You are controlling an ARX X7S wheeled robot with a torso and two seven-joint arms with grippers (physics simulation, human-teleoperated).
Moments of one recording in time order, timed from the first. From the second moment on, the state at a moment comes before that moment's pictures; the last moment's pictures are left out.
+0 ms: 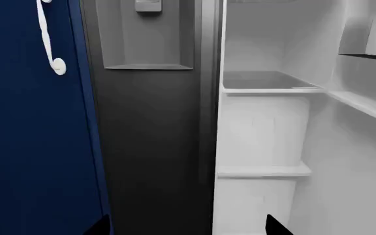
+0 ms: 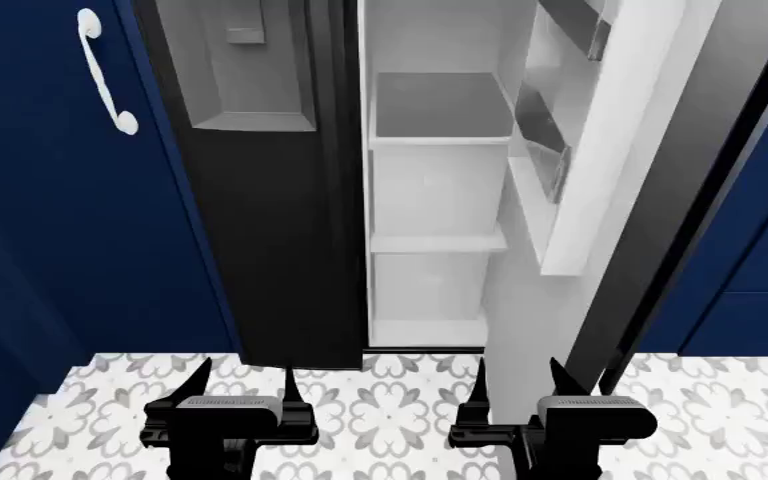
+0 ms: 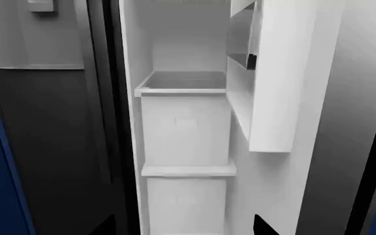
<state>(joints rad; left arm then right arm) 0.00 0.00 0.00 0.00 0.00 0.00 0.00 0.00 0.00 0.00 0.00 0.00 0.00 0.00</state>
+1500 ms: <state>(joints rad) -0.01 -0.11 0.13 0.00 -0.09 -0.01 -0.14 0.00 0.10 -0.12 -0.03 0.12 0.03 0.16</state>
